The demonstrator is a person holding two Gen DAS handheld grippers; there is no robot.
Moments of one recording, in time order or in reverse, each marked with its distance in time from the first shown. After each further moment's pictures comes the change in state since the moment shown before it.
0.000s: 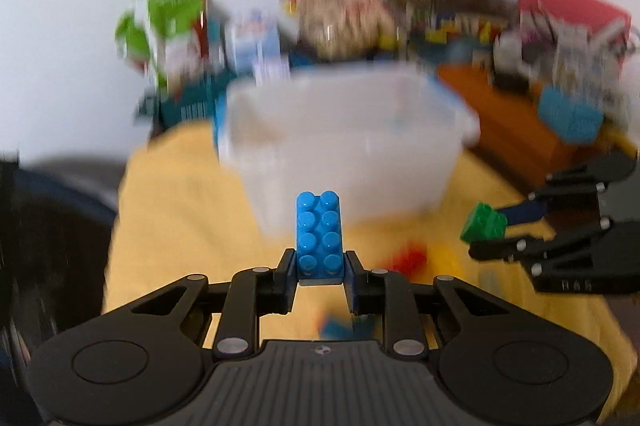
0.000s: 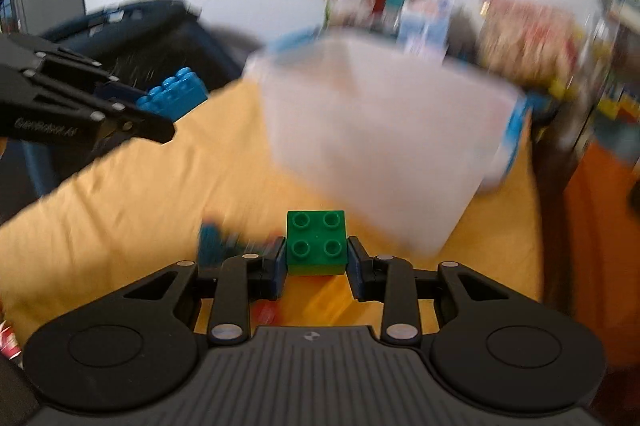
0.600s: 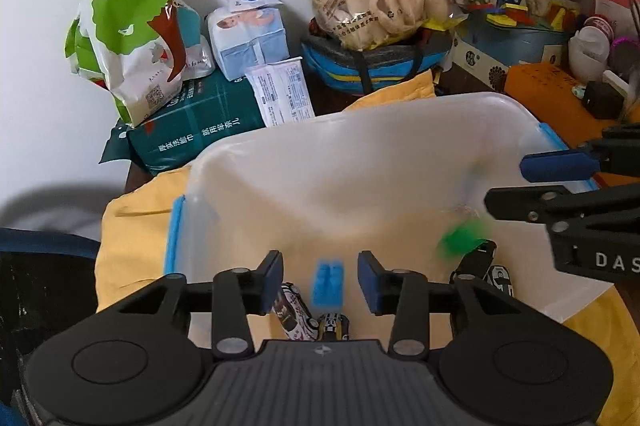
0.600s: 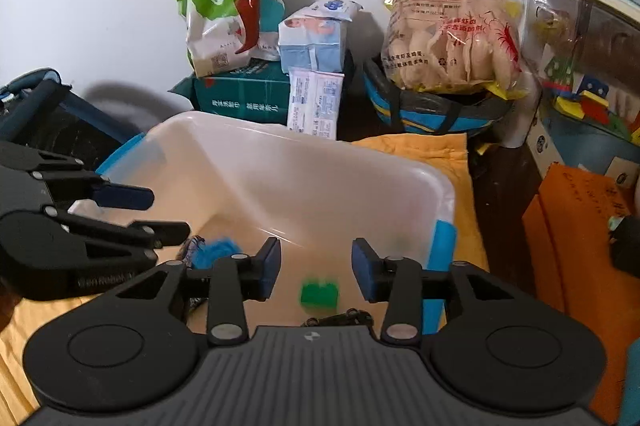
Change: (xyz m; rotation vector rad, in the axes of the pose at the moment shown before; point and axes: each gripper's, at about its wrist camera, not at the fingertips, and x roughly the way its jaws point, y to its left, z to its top) left arm 0.162 -0.009 0.080 0.039 0.128 0.053; right arm 0.094 -0.089 0.093 0.255 0.027 -0.142
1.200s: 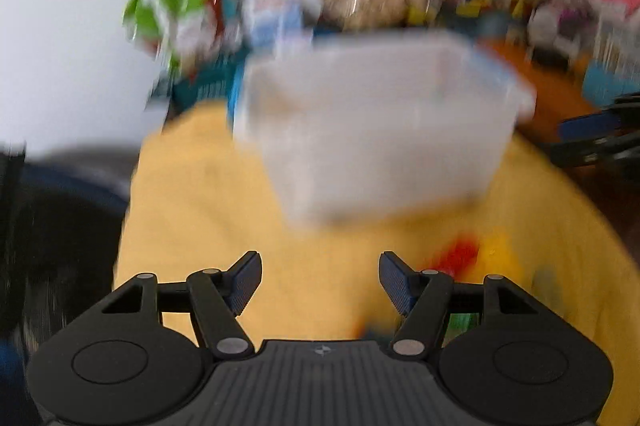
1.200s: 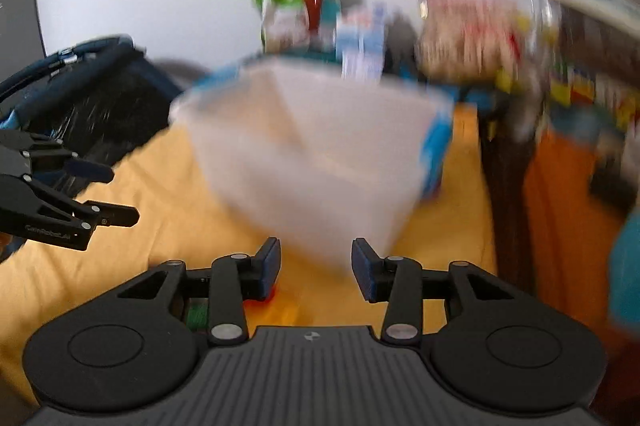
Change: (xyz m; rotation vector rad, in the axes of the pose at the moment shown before) left arm -0.091 0.008 -0.154 -0.066 0.060 0.020; right arm -0.095 0.011 -0.111 -0.098 -0.001 0.084
